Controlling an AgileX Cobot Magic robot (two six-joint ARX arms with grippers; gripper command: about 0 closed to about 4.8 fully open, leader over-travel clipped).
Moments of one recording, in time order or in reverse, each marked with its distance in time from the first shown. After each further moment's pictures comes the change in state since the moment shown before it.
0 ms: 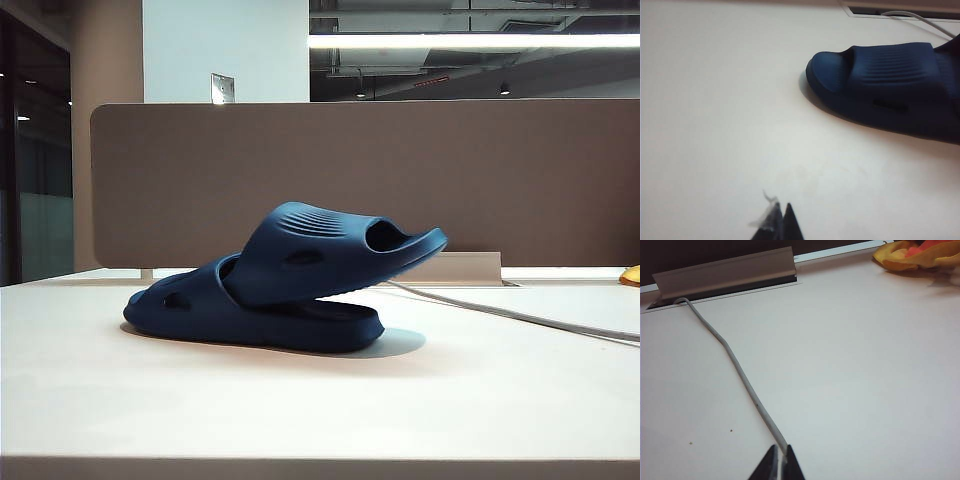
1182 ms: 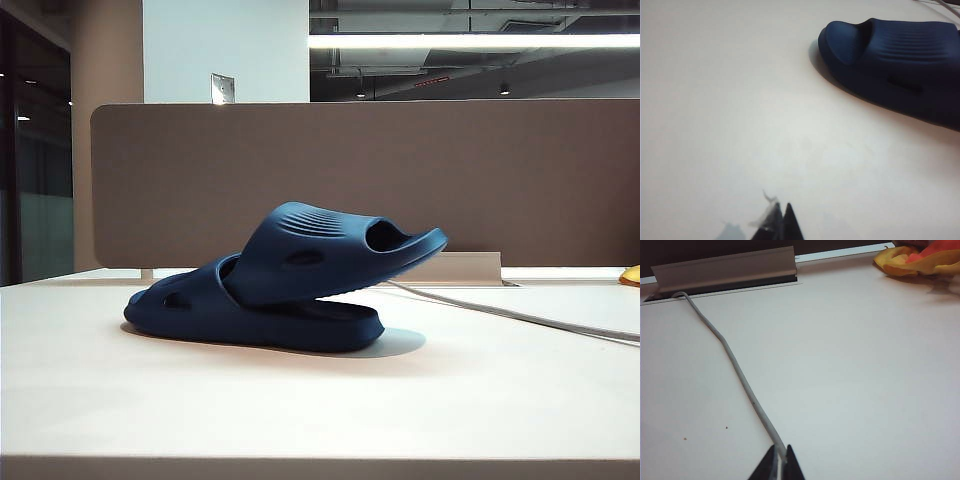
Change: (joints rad) left arm 0.000 0.000 0.000 -0.090 -0.020 -0.094; right arm 0.000 0.000 0.000 0.000 0.000 -0.051
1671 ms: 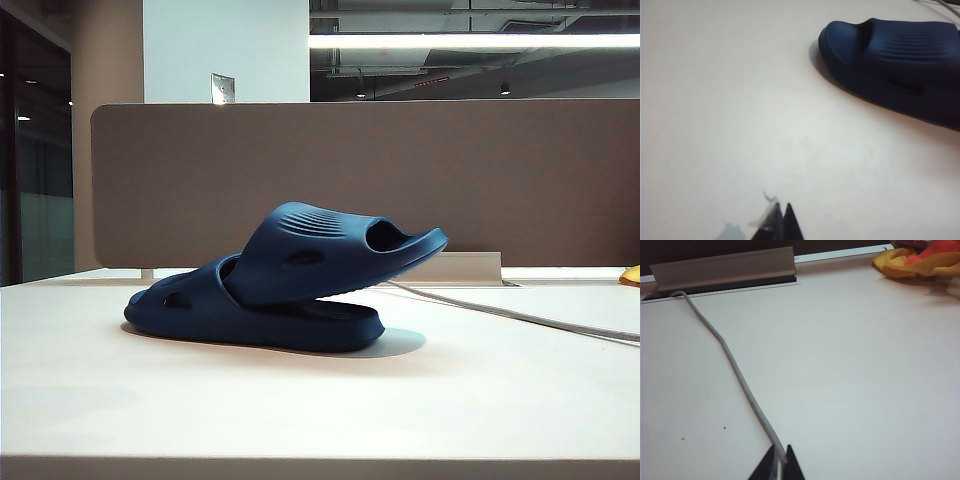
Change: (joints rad) left arm 0.000 0.000 0.000 0.000 0.000 0.000; right arm 0.000 0.000 0.000 0.000 0.004 -0.010
